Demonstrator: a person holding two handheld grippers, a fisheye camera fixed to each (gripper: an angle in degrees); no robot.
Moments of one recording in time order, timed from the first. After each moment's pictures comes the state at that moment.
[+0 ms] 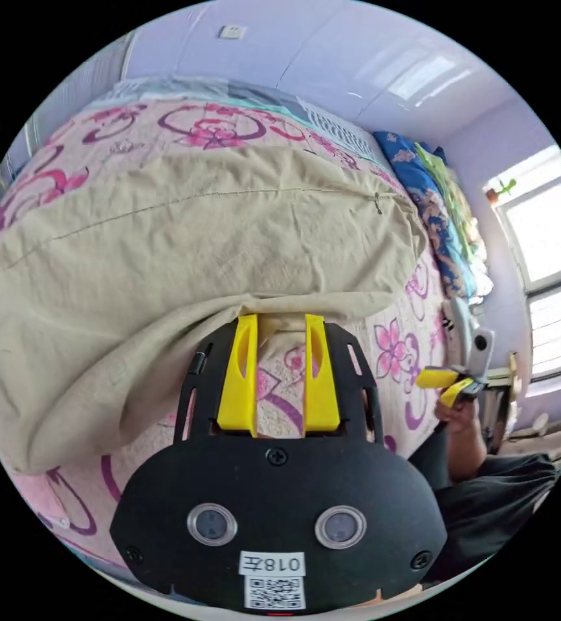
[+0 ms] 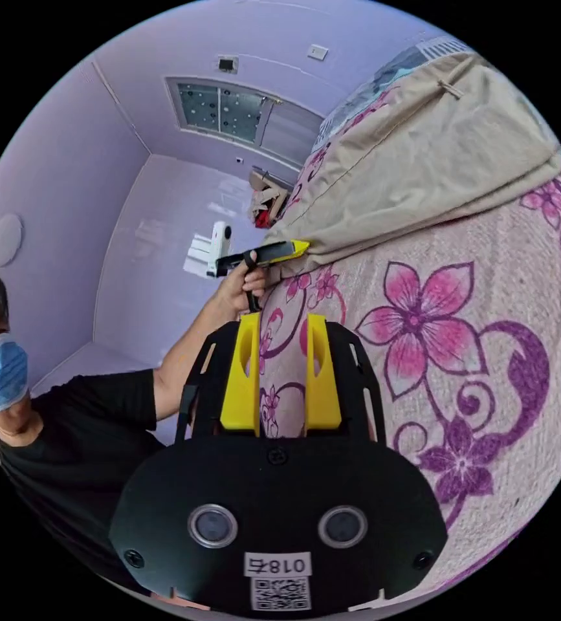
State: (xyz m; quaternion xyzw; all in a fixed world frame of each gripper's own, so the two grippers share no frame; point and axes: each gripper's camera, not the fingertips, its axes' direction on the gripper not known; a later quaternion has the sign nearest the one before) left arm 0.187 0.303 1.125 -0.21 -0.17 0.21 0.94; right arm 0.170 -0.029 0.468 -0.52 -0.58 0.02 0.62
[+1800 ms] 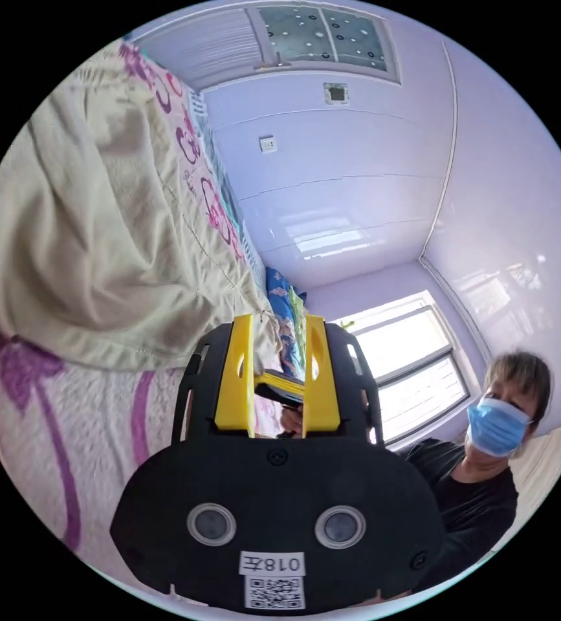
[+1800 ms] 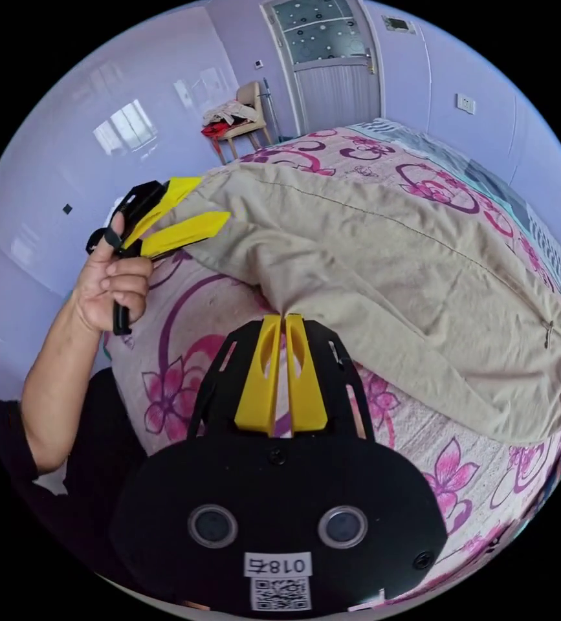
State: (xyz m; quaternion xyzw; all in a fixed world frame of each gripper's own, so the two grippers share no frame) left arm -0.057 0.308 0.922 0.01 0.23 0.05 0.97; right arm -0.122 0.203 0.407 -0.42 -0.41 -0.38 0.72
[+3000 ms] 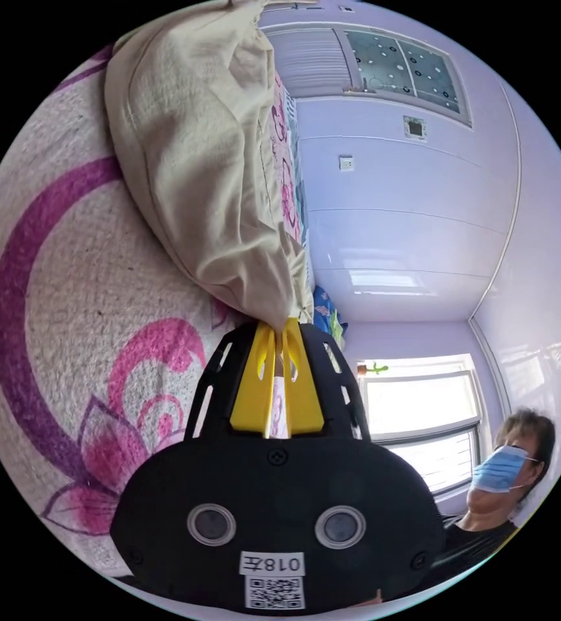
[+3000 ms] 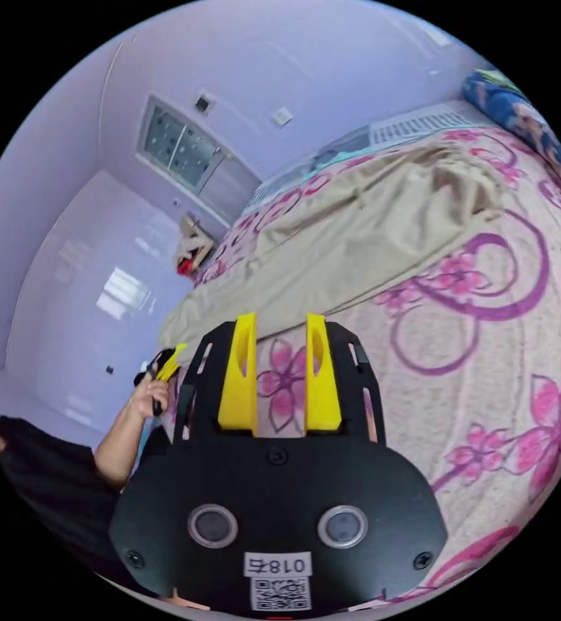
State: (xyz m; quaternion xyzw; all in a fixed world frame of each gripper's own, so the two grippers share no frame) left arm -0.026 0.443 0.989 0.04 0.16 -0.12 0.98; right arm 0.121 -0.110 0.477 -0.42 -0.44 -0.06 0.79
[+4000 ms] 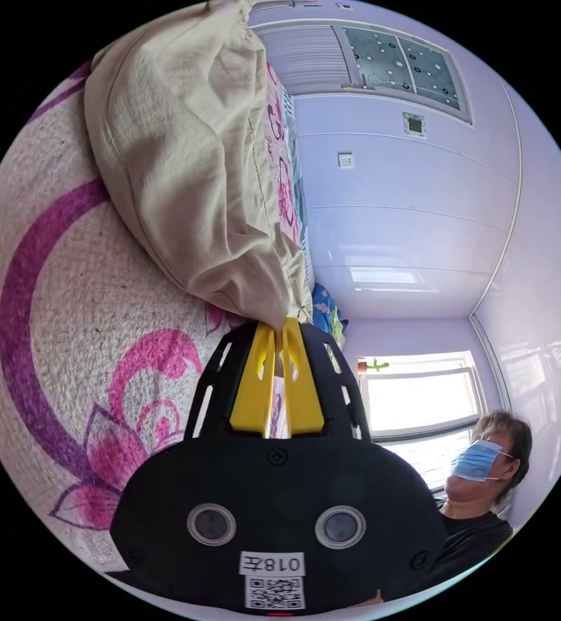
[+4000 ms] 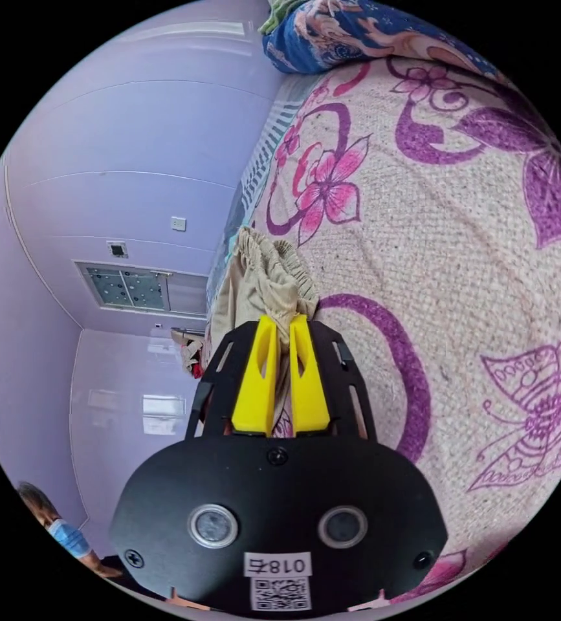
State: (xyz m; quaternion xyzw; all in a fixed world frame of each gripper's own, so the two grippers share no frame) left arm -0.017 0.426 0.938 0.03 0.15 -0.11 0.98; right arm 0.208 -0.276 0.666 -0.45 -0.35 0.25 0.79
